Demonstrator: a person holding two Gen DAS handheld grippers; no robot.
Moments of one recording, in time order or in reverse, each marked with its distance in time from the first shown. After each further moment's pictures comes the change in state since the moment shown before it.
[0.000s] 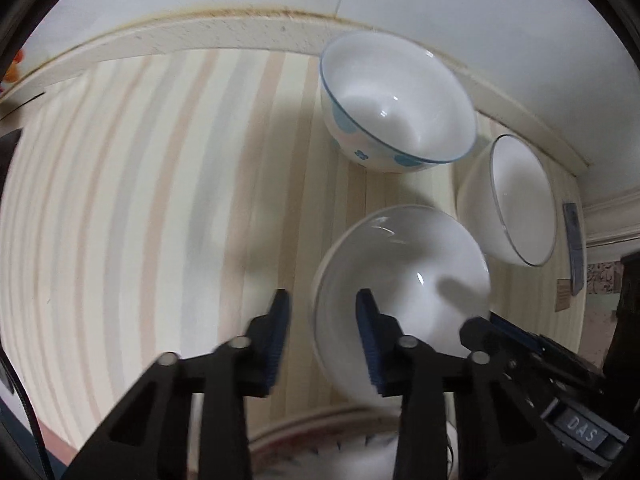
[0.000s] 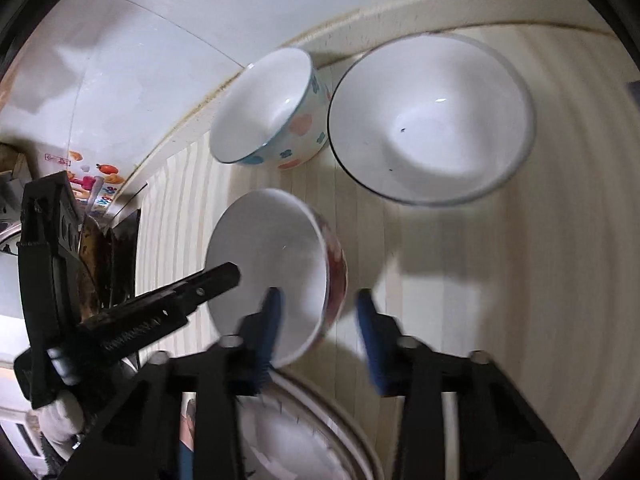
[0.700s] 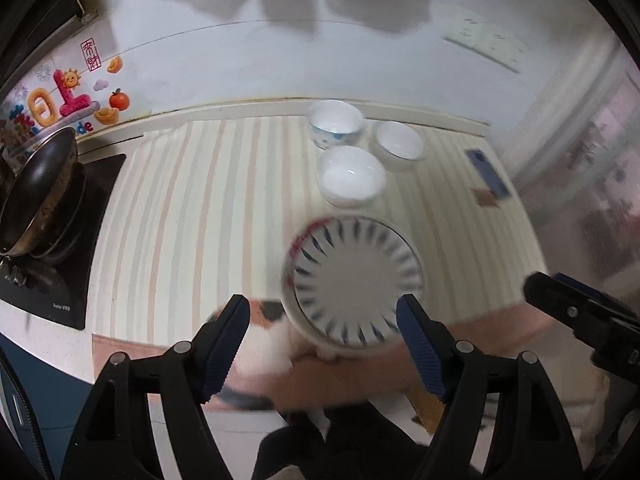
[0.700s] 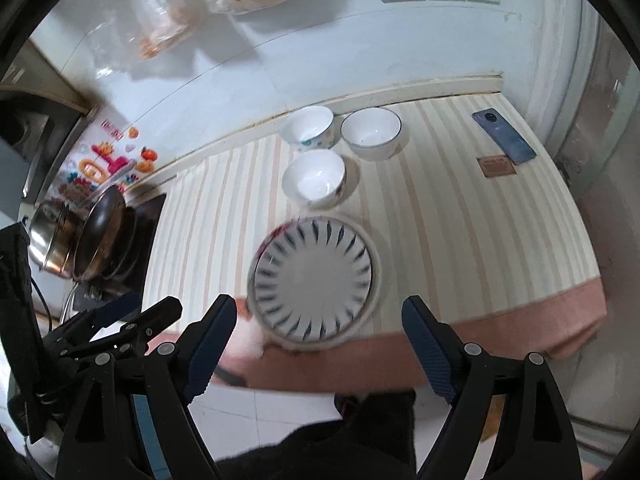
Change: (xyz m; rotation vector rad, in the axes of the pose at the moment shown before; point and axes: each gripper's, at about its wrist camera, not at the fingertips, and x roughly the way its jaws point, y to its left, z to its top) left arm -0.223 0.010 -0.219 0.183 -0.284 0.034; right arm -0.227 0.127 -0.248 -0.049 -0.292 -0.247
